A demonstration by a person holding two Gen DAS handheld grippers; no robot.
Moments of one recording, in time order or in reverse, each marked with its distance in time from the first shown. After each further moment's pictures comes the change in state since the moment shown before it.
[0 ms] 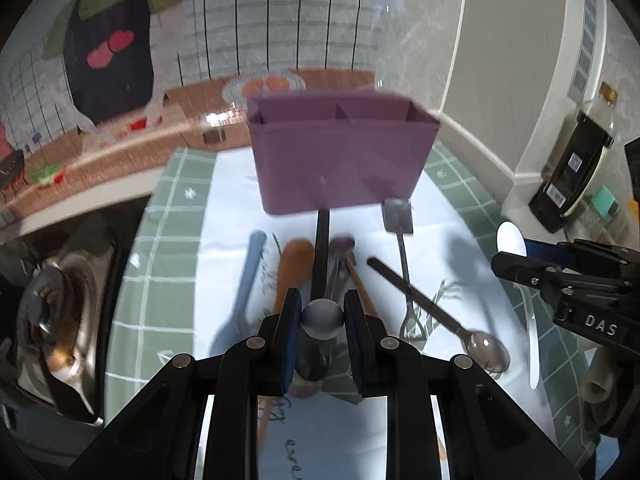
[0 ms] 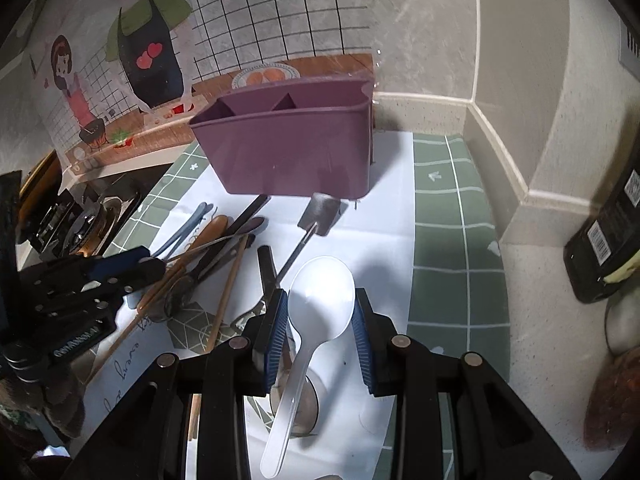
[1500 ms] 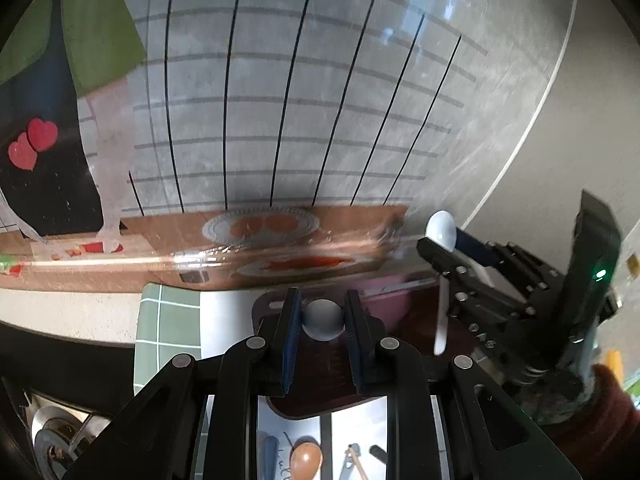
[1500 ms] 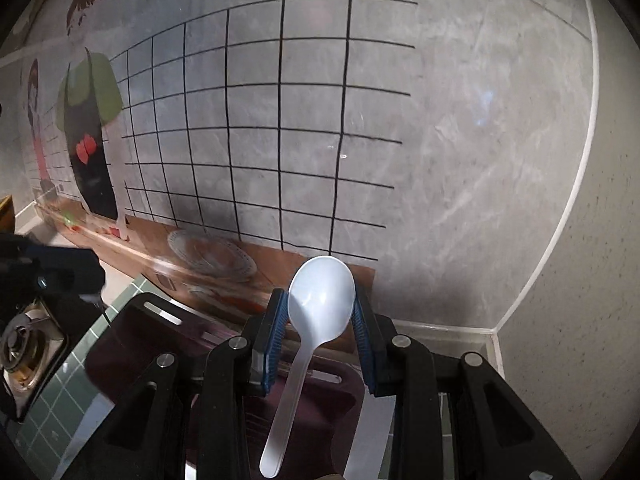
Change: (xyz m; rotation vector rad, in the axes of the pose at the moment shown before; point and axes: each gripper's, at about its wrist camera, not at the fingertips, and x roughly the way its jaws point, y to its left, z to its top) left arm 0.072 0.054 0.190 -0.087 0.011 -0.131; right arm 0.082 -0.006 0.198 -0.146 -0.288 -0.104
